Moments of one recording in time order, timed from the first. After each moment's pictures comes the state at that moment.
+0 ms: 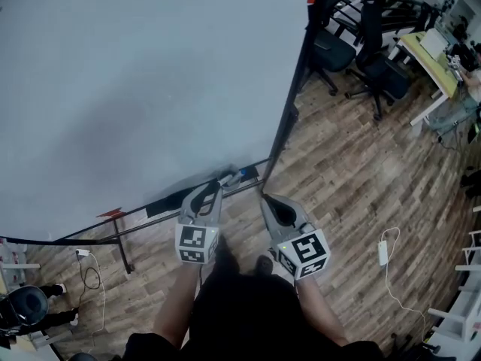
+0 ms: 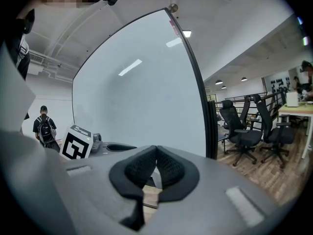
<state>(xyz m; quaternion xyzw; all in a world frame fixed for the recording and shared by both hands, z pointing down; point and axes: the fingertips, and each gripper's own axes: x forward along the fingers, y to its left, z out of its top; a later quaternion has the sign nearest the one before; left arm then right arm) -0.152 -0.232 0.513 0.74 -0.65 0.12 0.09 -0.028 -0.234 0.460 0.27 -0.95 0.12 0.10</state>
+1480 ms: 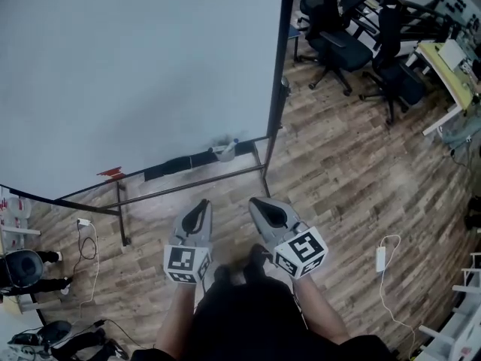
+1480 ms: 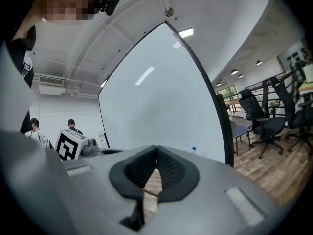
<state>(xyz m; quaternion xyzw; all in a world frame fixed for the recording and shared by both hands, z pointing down) -0.078 -0.104 0.488 0.68 -0.71 0.09 0.11 0.023 -0.149 0.459 0.14 -0.98 0.16 0.05</state>
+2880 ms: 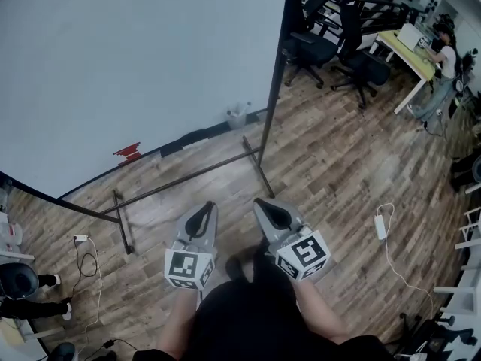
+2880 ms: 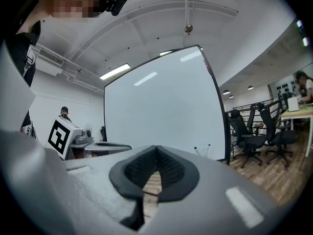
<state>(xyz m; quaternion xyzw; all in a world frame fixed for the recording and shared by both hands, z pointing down) -0.090 0.108 0.438 0.76 -0.64 0.03 0.07 0.008 0.078 0.422 0.24 -0.97 0.08 0.04</state>
